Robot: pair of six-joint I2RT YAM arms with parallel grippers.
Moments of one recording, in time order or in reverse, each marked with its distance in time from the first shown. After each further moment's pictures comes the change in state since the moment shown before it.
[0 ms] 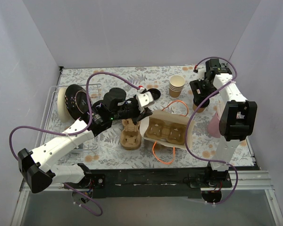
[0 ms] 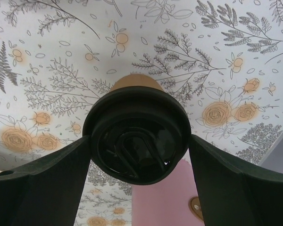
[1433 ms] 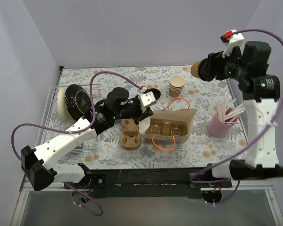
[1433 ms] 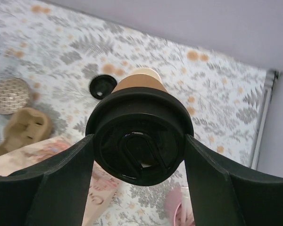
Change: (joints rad) left arm 0.000 0.037 0.006 0.002 -0.003 0.000; right arm 0.028 -0.518 0.265 -0.047 -0.229 0.160
